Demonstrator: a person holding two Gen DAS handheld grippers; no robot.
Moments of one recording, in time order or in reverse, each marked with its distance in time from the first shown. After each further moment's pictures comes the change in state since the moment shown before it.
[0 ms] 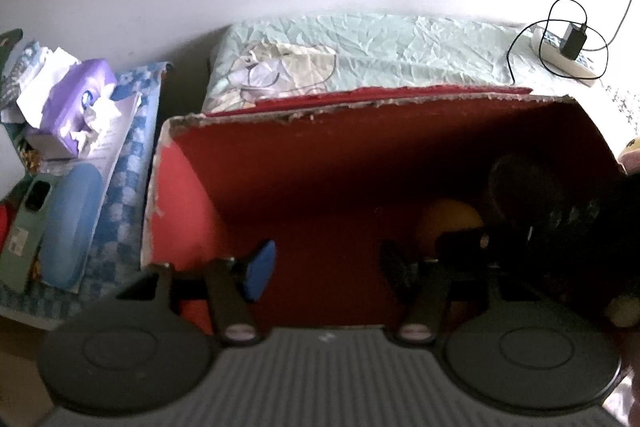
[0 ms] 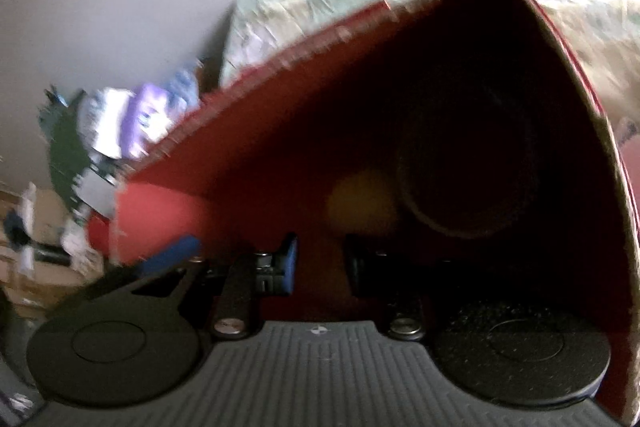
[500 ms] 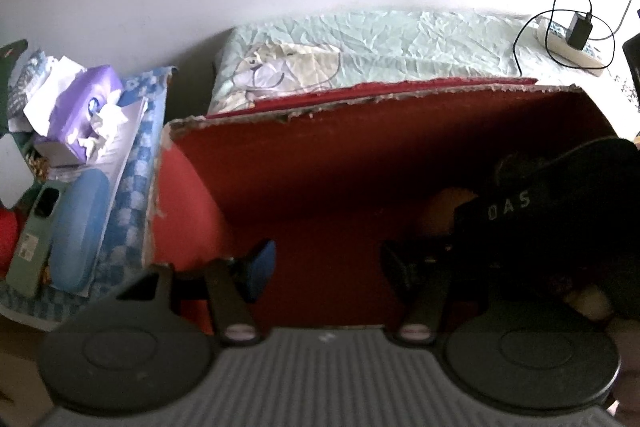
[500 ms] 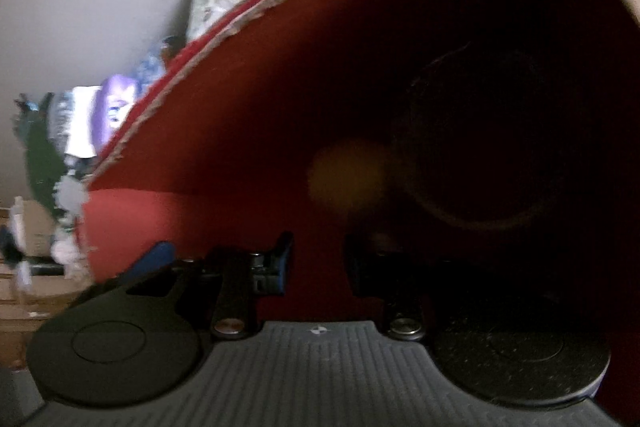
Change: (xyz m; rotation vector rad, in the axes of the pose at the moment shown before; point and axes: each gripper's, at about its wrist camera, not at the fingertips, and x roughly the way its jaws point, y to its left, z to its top) left arm 0.002 -0.007 0.000 0.031 0.006 0.042; right arm 0.030 -0.005 0.005 0.095 0.110 -0.085
